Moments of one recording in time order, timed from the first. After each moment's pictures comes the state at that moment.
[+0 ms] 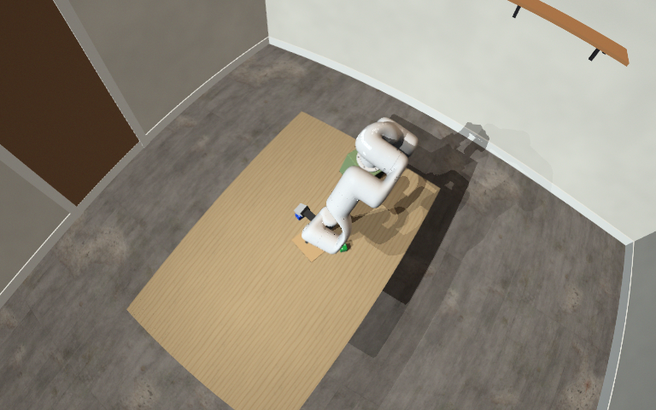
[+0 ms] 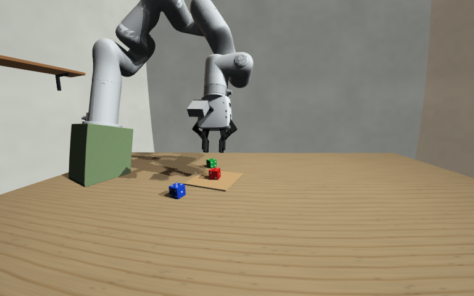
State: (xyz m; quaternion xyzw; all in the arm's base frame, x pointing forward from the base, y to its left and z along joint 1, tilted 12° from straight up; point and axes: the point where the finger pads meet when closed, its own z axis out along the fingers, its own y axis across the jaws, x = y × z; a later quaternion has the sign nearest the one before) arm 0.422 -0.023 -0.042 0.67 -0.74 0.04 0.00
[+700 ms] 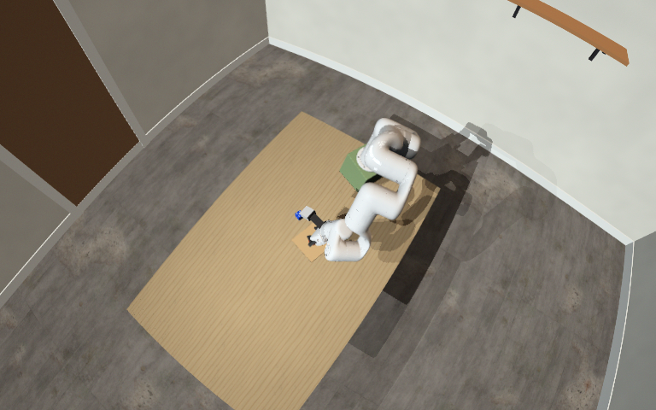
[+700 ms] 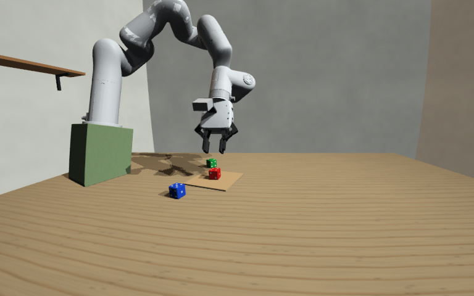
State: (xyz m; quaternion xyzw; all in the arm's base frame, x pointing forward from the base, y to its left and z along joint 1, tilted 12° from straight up) arm 0.422 -0.018 -0.043 0.66 -0.73 0.12 0.09
